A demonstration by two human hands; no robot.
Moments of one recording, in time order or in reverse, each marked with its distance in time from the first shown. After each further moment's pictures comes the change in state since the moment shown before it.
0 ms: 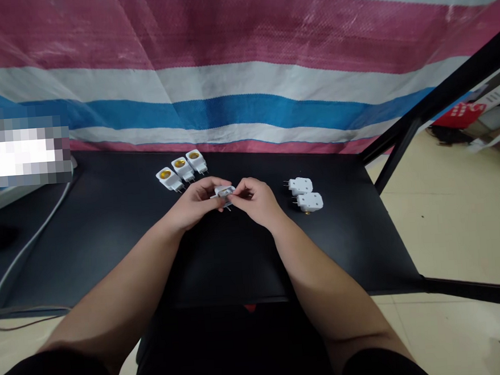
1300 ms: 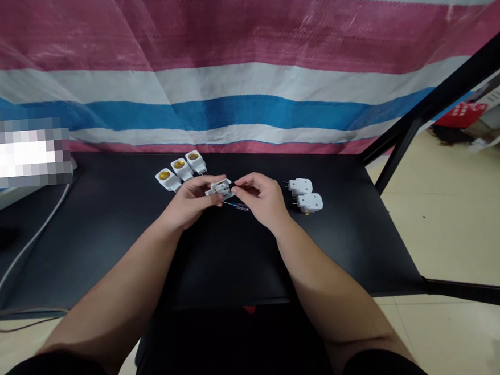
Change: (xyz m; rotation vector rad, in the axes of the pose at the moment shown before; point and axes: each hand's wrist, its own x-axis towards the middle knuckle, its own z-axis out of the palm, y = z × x) left_hand 0.004 -0.009 -0.008 -0.110 0.045 0.087; right_hand -0.002 -0.009 -0.002 0.106 0.162 -0.069
